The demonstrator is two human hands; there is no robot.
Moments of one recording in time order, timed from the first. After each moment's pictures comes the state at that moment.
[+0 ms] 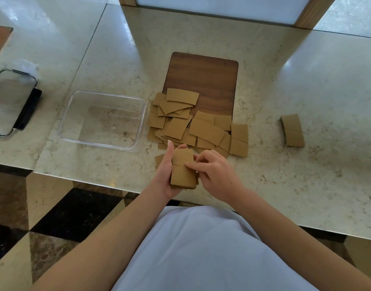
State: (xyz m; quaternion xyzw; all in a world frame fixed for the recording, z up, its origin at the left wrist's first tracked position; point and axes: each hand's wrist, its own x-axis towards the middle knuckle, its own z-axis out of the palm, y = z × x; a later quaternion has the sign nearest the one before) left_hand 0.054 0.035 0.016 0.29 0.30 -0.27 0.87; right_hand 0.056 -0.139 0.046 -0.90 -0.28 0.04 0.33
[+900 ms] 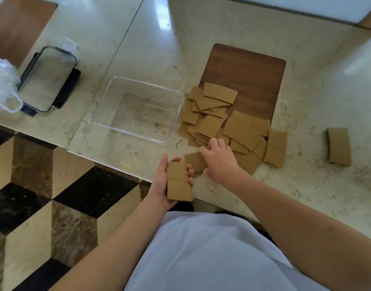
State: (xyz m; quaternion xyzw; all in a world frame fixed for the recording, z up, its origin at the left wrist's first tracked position) left_hand 0.013 0.110 0.001 0.18 0.44 -0.17 0.86; right_hand 0.109 -0.052 -0.013 -0.94 -0.29 0.20 0.01
